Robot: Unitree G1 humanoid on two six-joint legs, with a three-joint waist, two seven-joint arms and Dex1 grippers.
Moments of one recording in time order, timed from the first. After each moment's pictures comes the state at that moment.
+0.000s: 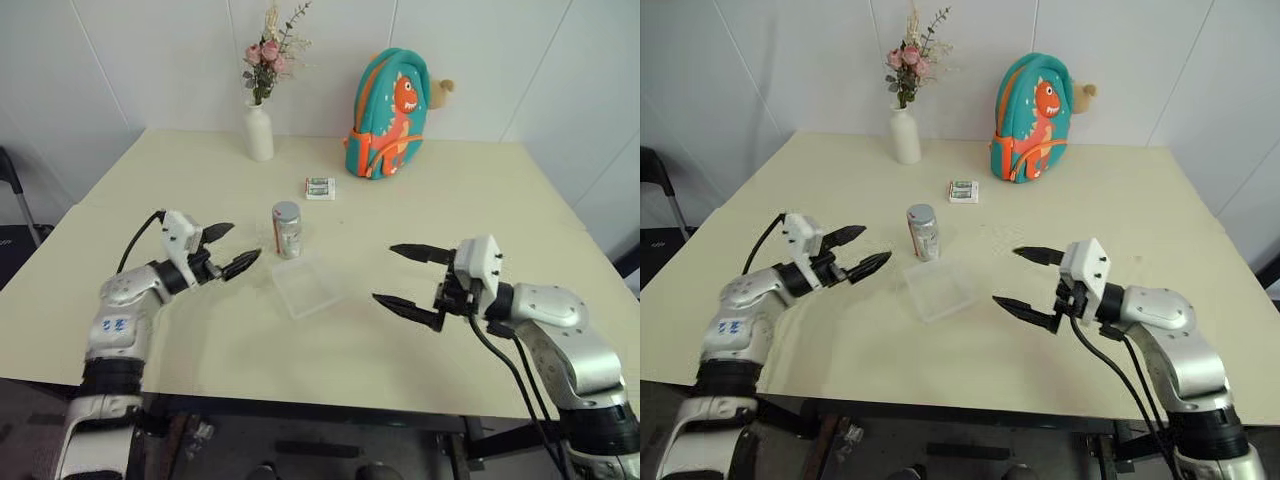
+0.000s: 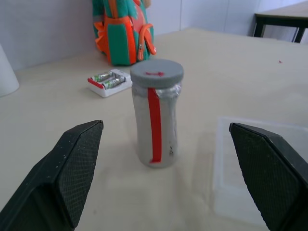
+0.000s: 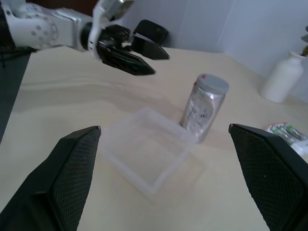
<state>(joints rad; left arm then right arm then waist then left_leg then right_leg) -0.70 0.51 0.17 0.47 -0.33 0.06 -0.82 -0.44 -0.59 -0.04 -0.28 0.48 0.28 0.96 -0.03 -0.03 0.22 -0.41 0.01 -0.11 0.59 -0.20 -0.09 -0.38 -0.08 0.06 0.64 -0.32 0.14</state>
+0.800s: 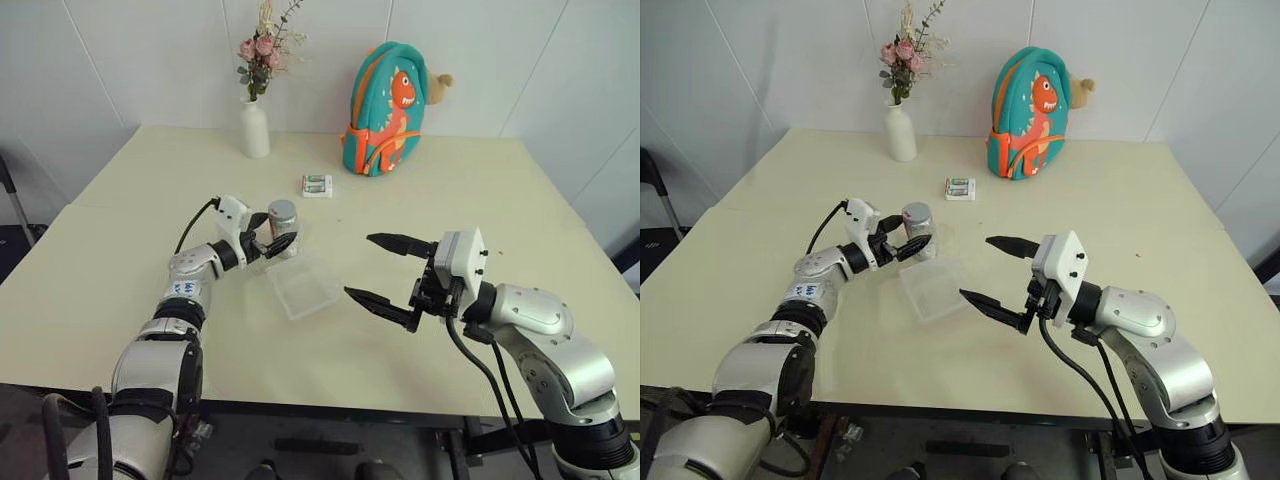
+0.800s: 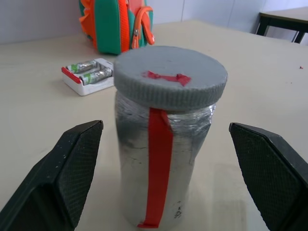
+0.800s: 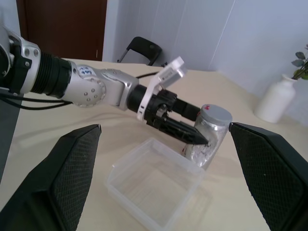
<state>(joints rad) -1.11 0.35 0.14 1.26 -0.15 -0.26 -0.77 -0.40 -0.57 -0.01 -0.52 0.51 0.40 0.77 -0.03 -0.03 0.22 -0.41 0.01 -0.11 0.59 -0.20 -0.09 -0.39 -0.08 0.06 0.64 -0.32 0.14</state>
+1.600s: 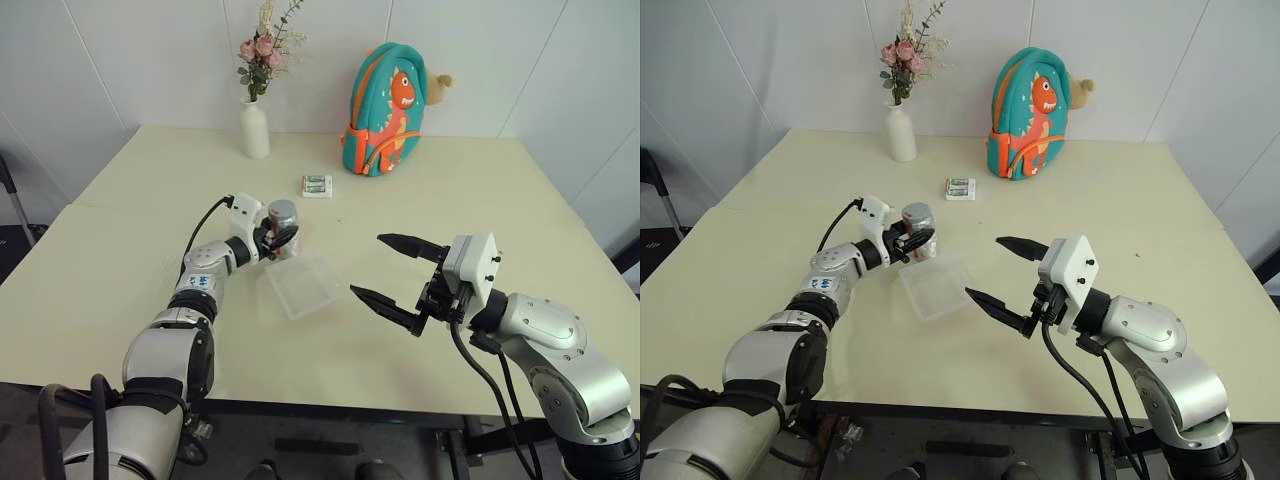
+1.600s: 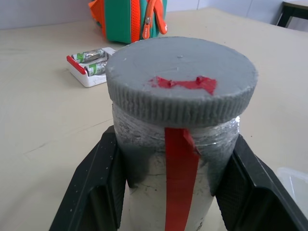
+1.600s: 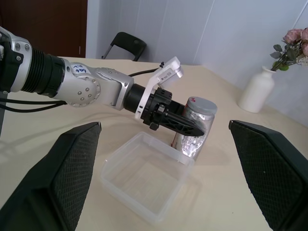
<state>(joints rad) -1.17 0.33 0.19 1.32 -0.08 -0.23 -0.69 -0.34 -0.57 -0.05 -0.59 0.52 0.44 0.70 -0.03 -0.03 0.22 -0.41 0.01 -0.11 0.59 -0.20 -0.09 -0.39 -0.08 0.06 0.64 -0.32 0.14</state>
